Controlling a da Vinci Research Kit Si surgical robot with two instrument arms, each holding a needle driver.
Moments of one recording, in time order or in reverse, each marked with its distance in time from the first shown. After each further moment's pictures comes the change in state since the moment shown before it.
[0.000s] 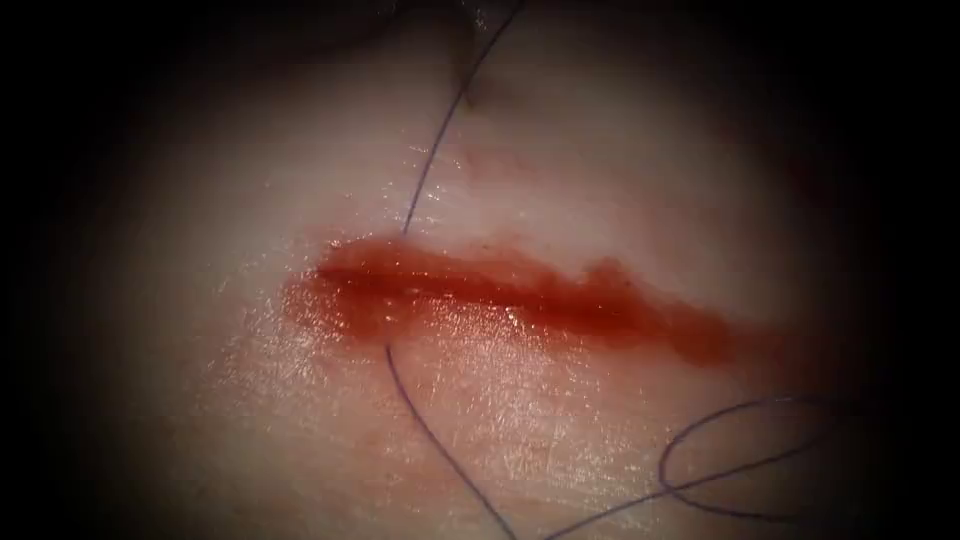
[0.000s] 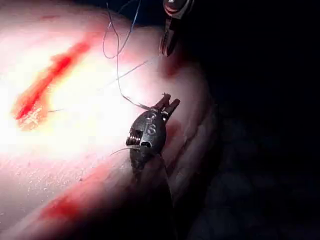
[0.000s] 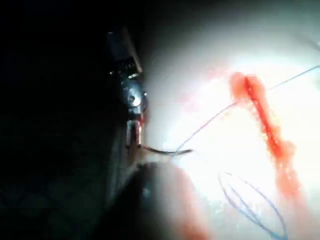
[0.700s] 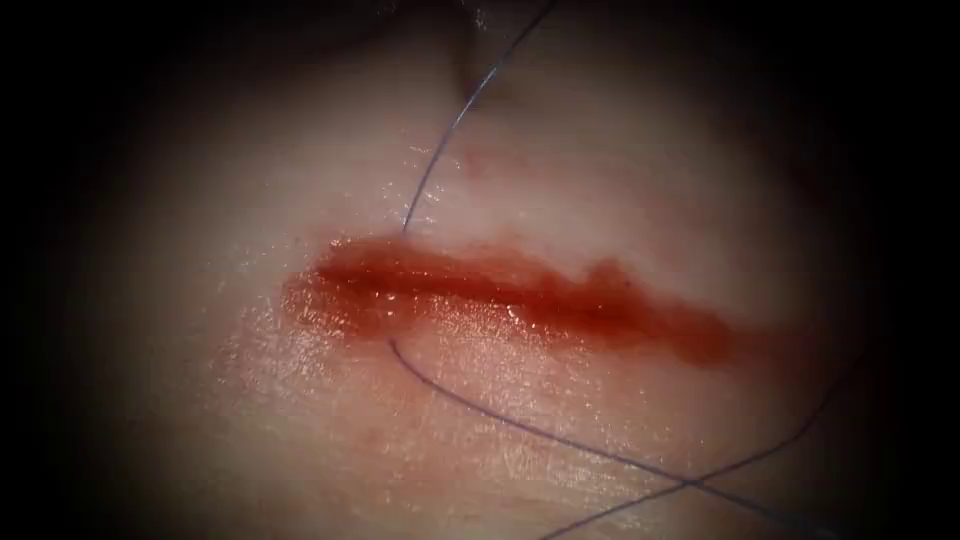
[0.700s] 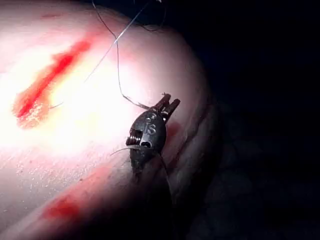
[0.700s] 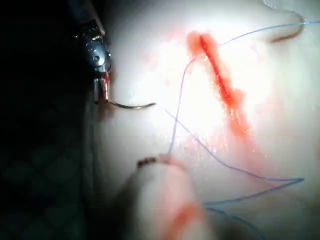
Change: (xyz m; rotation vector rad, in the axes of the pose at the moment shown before) right arm -0.005 0.007 -0.008 -0.141 0.108 0.095; left arm 0.000 0.000 -0.001 0.000 0.001 0.001
